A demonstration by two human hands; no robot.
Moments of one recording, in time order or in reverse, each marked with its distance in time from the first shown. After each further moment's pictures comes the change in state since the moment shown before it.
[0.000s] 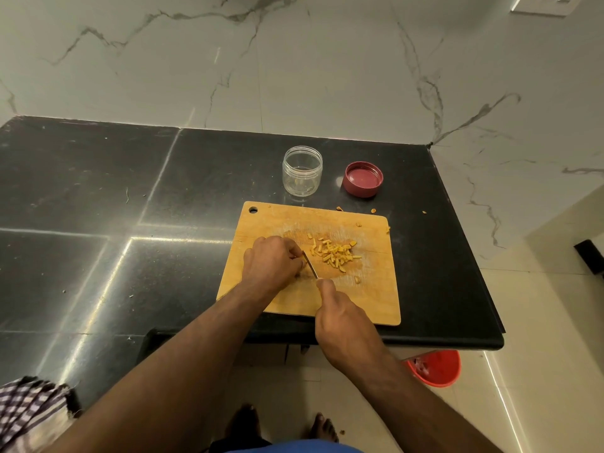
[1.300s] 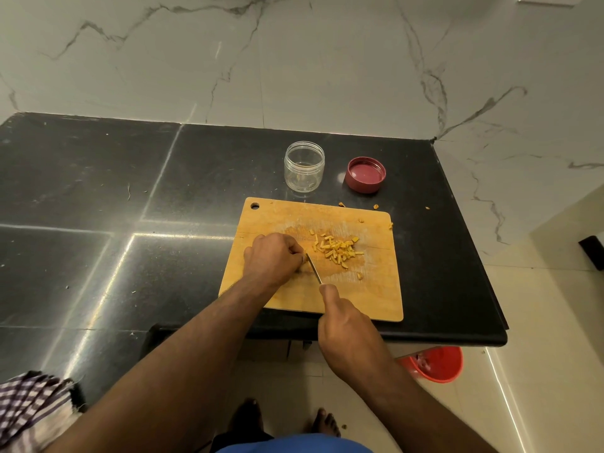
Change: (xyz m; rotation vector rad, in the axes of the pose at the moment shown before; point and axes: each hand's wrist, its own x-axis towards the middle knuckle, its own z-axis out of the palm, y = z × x) left_hand 0.003 -0.004 0.002 -0.031 -0.026 -0.047; right_hand -0.014 -0.001 0.003 -0.021 -0.013 -0.009
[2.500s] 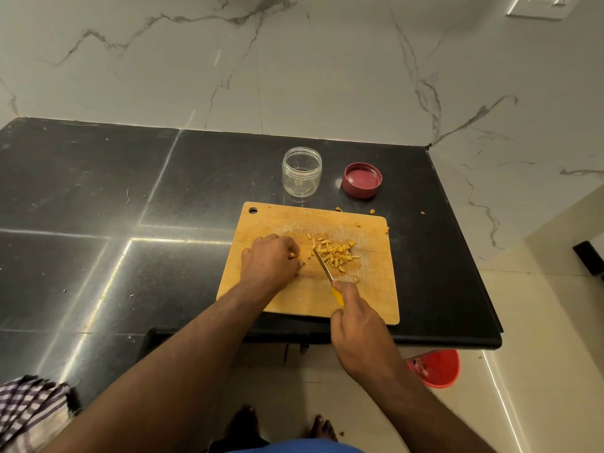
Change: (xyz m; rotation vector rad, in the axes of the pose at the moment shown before) left_hand -0.007 0.005 -0.006 0.084 0.027 0.044; right_hand -0.006 0.011 -0.010 0.107 0.147 0.045
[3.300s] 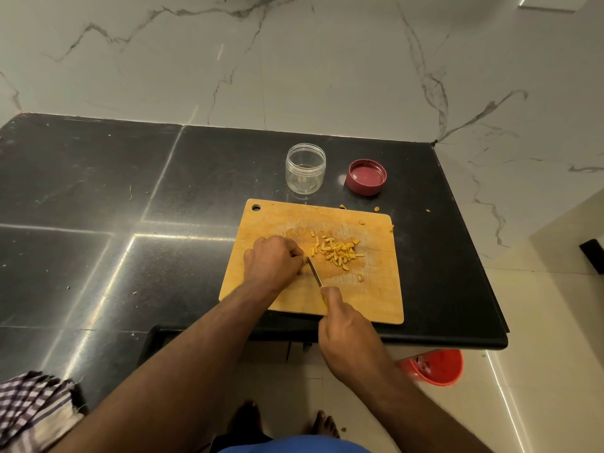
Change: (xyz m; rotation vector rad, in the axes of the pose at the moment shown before) left_hand 0.001 -0.003 0.007 -0.071 0.015 -0.061; right_hand 0.002 -0.008 0.014 -0.073 -0.122 -0.045
